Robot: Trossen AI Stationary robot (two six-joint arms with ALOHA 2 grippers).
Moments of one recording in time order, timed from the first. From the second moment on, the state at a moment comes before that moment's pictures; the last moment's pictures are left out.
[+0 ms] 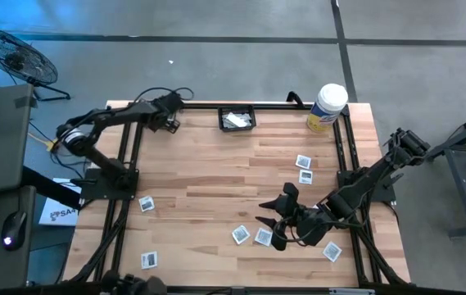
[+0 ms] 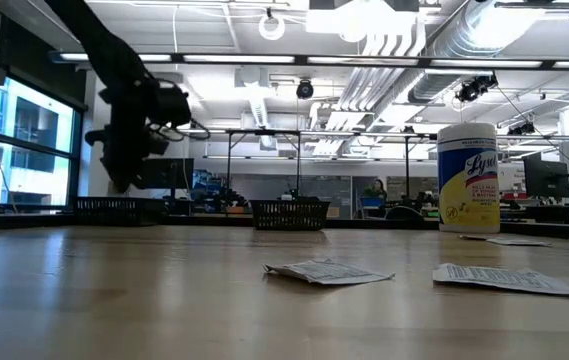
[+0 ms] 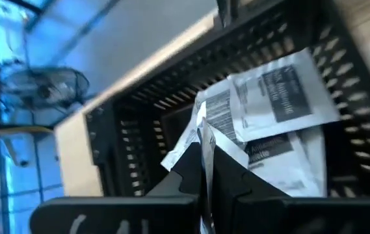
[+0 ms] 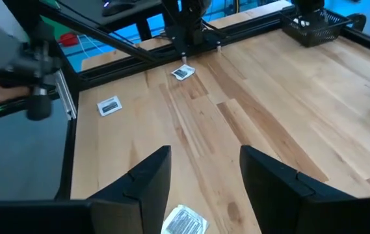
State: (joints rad) left arm 0.83 1.51 0.84 -0.55 -0.69 -0.16; right arm 0.65 1.46 1.11 -0.25 0.74 0.68
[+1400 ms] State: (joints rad) left arm 0.24 0.90 0.42 -0.11 -0.12 -0.37; right arm 0.52 1.82 1.11 -0.15 0.33 0.59
